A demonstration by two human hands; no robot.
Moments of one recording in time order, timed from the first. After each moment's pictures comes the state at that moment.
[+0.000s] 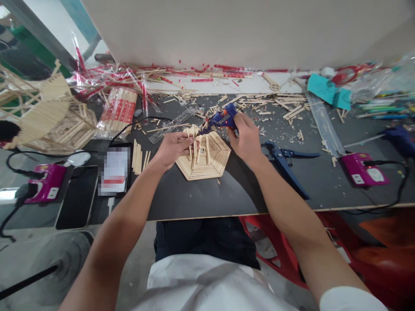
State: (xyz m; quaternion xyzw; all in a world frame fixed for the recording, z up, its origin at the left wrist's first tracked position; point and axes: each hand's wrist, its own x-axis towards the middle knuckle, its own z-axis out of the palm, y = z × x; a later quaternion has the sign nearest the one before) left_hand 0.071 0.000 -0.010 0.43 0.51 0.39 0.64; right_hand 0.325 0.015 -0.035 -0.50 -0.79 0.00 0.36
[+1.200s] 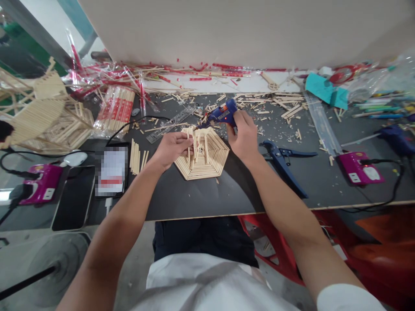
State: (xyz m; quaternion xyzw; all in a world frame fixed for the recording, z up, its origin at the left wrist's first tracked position) left_hand 0.072 0.000 -0.012 0.44 0.51 0.38 0.63; right_hand 0.322 0.020 -0.040 -0.53 -0.76 0.00 0.37
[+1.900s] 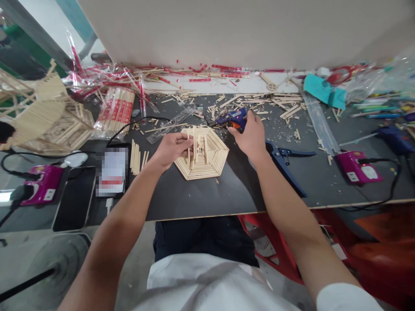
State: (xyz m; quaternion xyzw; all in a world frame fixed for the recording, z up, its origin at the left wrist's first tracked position) left_hand 0.070 -0.002 -0.011 0.45 0.49 0.38 0.64; right_hand 0.352 0.035 -0.061 -0.68 -0.64 0.03 0.35
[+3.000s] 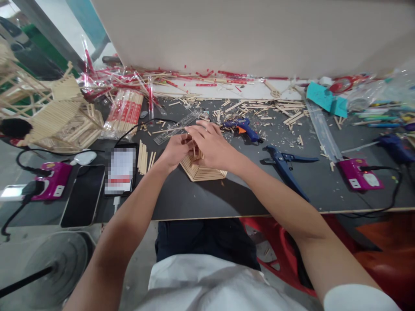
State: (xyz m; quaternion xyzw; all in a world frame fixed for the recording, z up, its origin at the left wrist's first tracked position) left_hand 0.067 0.001 -0.018 0.46 0.46 0.42 0.64; right_hand 0.235 -0.006 0.014 -0.39 -0.91 0.09 0.15
